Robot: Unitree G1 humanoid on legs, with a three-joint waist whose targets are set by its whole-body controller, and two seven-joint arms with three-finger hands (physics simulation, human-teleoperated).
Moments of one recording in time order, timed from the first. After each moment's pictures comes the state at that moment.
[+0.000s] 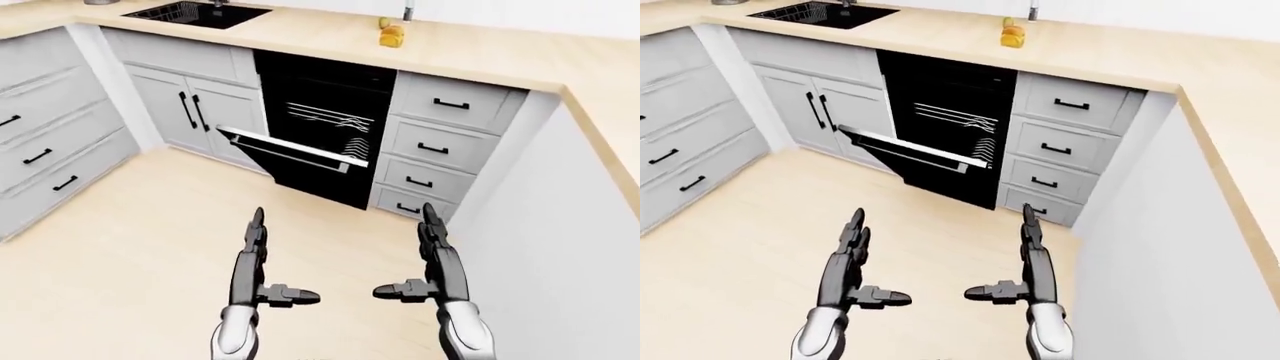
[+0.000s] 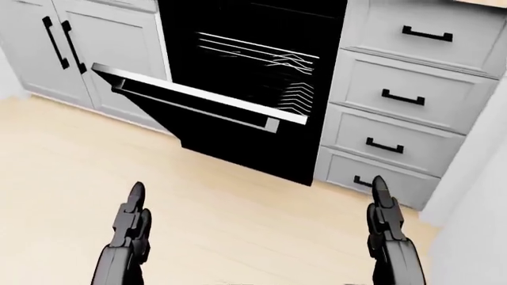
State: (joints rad) left arm 0.09 -0.01 -0.05 0.04 0.06 -0.05 -0.03; right arm 0.13 -0.02 -0.04 -0.07 -0.06 0.01 0.03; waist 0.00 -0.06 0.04
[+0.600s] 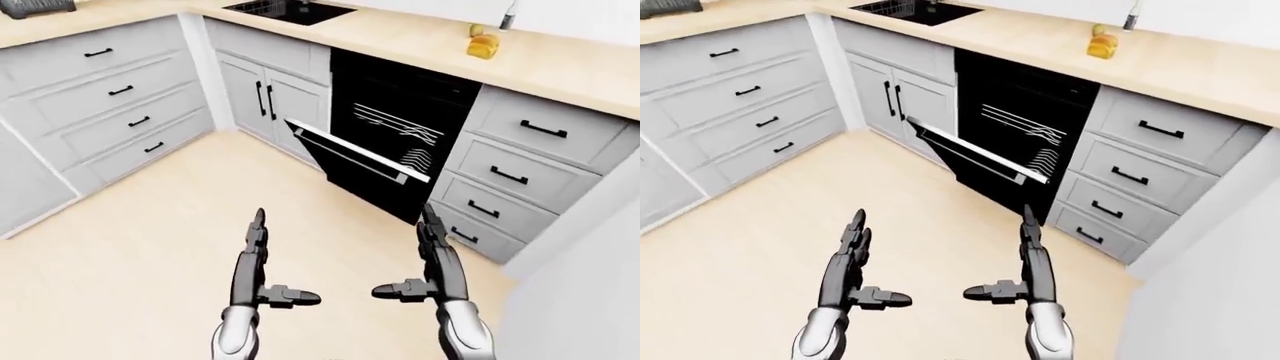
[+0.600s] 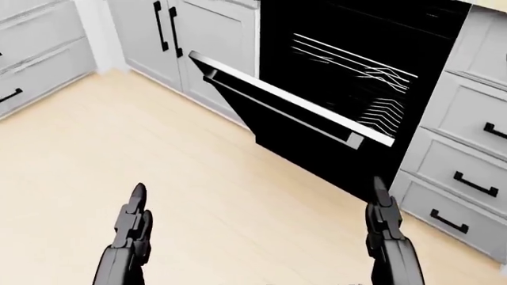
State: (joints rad) left arm 0.09 -0.01 -0.05 0.05 0.06 -0.05 -0.03; right arm 0.13 -0.01 -0.04 -0.07 -0.06 0.02 0.03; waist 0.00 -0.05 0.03
